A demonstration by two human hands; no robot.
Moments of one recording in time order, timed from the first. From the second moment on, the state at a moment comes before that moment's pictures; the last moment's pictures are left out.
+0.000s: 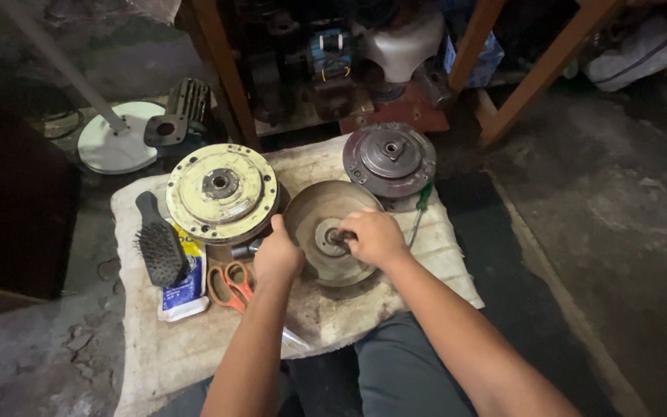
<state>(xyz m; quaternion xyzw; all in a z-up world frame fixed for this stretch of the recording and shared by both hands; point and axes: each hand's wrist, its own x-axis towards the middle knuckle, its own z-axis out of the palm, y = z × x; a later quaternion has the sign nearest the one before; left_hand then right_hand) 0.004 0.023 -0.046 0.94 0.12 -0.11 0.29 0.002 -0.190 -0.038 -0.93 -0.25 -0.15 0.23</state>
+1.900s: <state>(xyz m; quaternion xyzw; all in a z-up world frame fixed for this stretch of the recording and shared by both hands) 0.004 0.020 -0.045 0.95 0.13 -0.11 0.27 0.018 -0.191 -0.046 -0.94 -0.32 -0.03 0.13</state>
